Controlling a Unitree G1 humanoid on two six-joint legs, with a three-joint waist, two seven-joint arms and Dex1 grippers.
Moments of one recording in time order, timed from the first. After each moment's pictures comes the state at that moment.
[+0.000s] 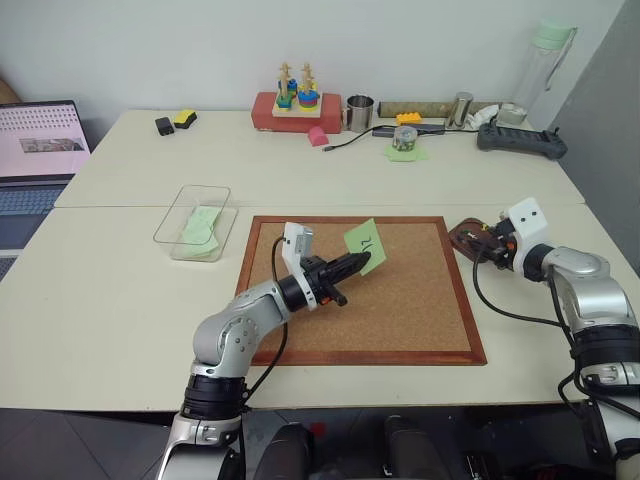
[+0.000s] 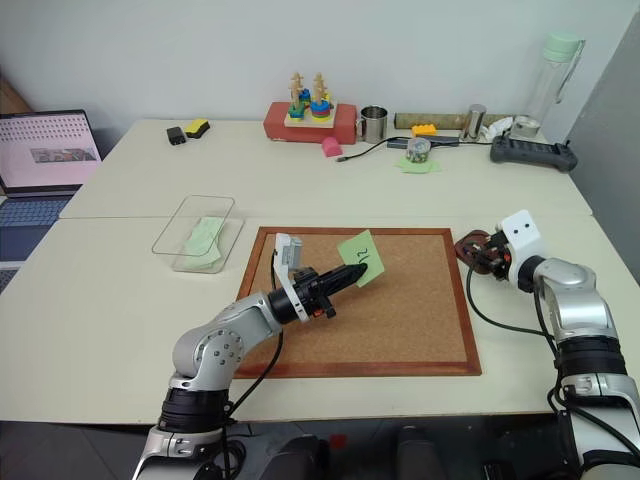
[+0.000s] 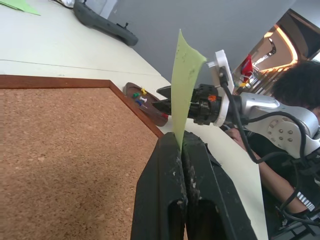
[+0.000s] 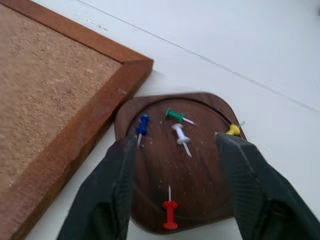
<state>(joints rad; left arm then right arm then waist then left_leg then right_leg) -0.38 0.15 0.01 -0.09 -0.67 0.72 -0.66 -0.56 -0.66 -0.06 0.39 0.12 0.36 0.68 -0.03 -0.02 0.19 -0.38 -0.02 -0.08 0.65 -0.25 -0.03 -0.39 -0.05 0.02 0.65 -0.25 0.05</state>
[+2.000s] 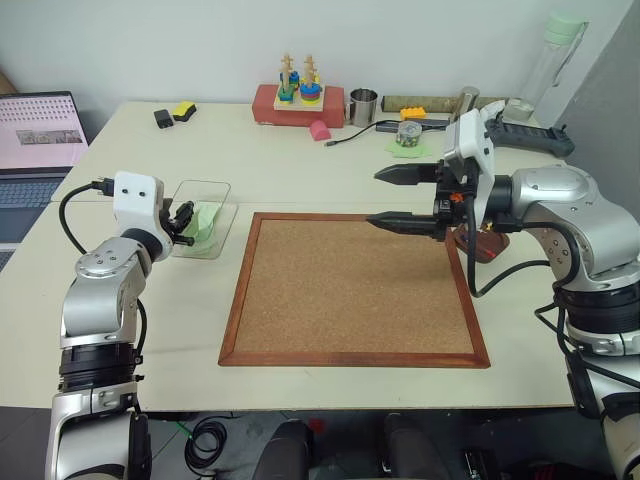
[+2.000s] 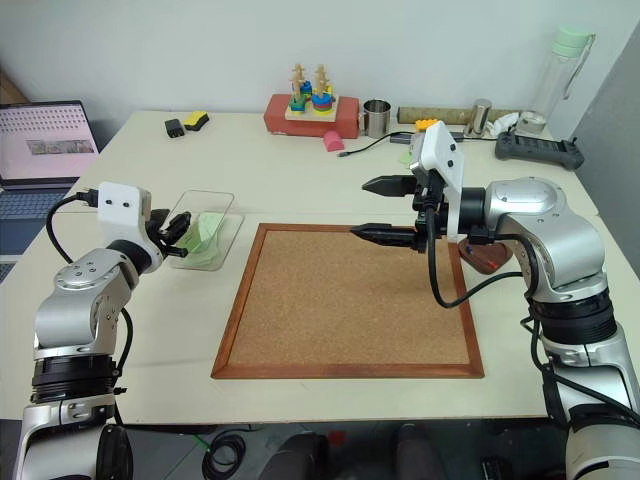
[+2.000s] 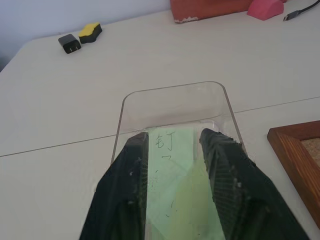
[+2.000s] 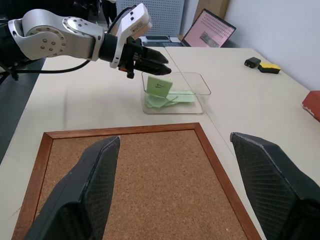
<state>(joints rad) -0.49 0.61 0.26 0.12 -0.22 0.54 -0.33 -0.84 -0.63 0.09 -0.15 0.48 0.65 1.06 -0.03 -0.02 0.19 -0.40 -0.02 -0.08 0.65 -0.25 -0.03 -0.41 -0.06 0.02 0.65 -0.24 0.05</state>
